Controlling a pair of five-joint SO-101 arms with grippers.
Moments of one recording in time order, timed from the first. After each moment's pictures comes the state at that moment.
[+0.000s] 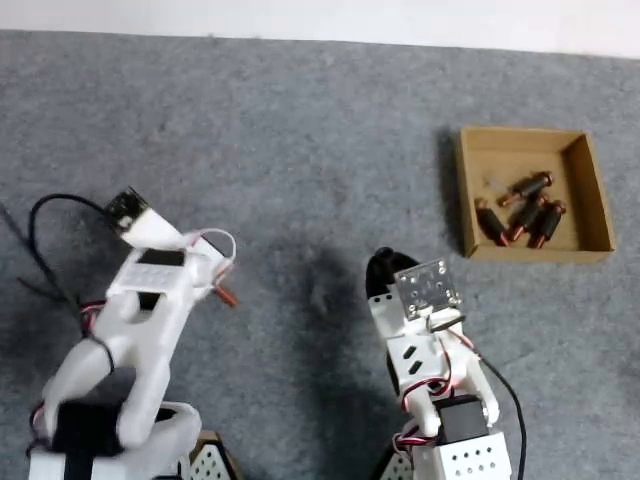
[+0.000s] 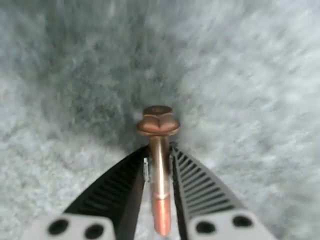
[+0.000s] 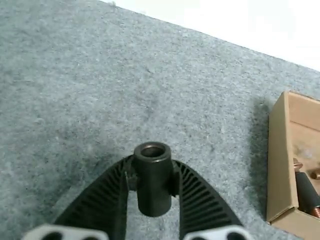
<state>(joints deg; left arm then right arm) -4.4 -16.7 55.8 36.5 57.0 -17.5 -104.0 96.0 35.9 12.7</state>
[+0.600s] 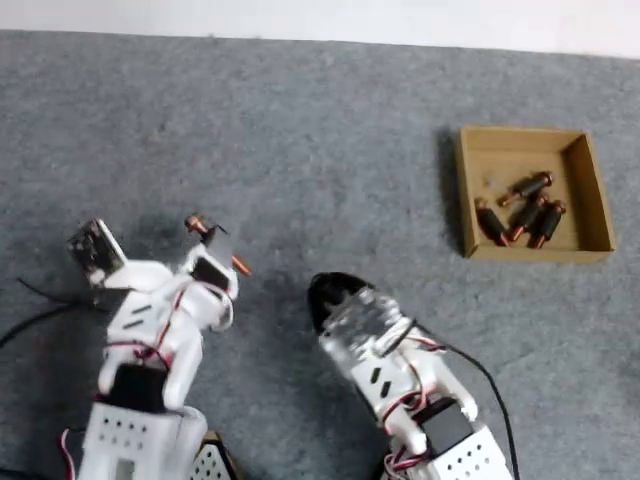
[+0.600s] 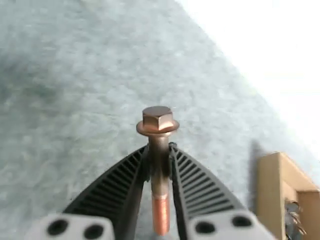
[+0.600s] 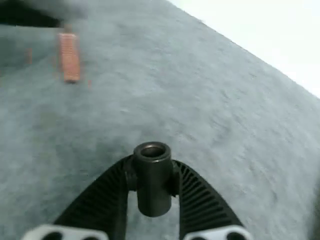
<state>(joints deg) 3.9 -85.0 80.7 36.5 52.3 -37.5 -104.0 96.0 36.1 22.5</state>
